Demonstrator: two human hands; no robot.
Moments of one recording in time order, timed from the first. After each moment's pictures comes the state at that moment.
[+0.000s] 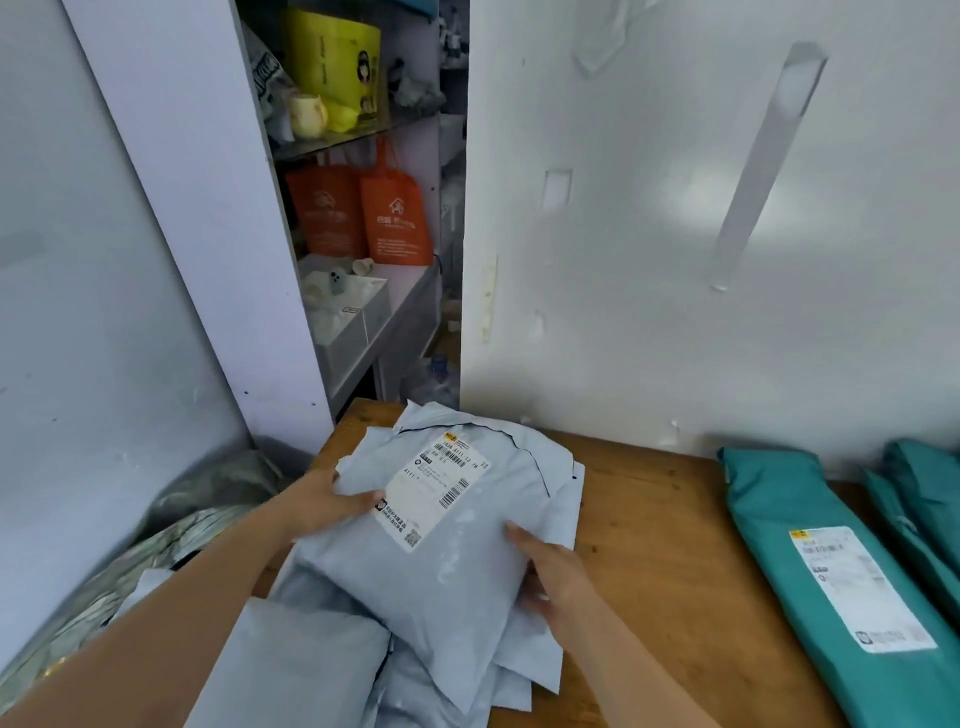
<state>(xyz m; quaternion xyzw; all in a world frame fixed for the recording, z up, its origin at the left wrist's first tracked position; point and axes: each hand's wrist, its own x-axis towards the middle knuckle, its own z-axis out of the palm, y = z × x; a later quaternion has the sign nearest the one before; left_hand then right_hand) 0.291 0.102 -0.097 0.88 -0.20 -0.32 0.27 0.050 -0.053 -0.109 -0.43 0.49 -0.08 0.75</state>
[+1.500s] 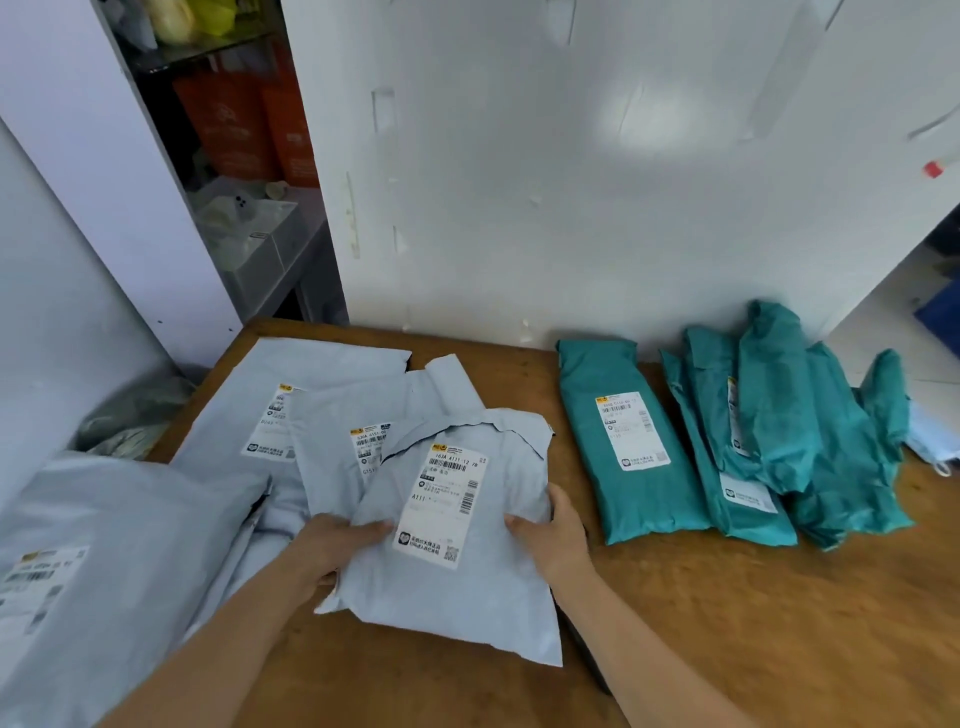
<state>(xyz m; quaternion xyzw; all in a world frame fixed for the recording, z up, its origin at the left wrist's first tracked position) 0.014 0.098 -0.108 0.79 -0.04 -0.47 0.39 -0.181 -0.063 -0.085 -0.61 0.54 -0.13 0.56</state>
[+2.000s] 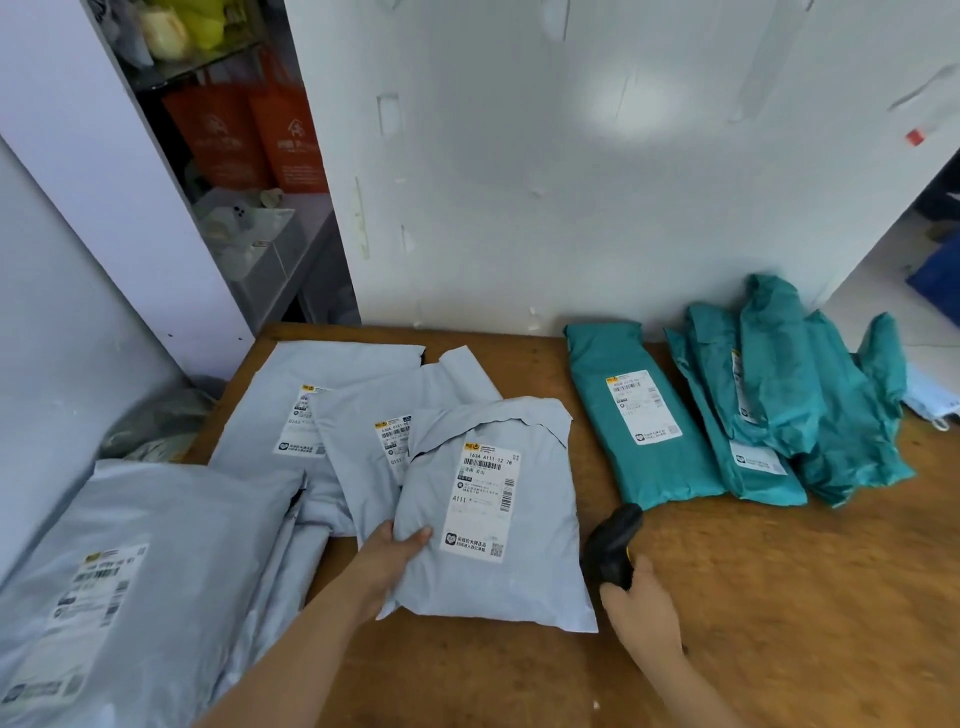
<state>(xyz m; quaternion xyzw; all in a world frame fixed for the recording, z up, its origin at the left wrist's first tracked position) -0.015 0.110 -0.122 0.72 -0.04 -0.50 0.48 -0.270 -0.025 -0.127 -0.66 0.65 0.00 0.37</state>
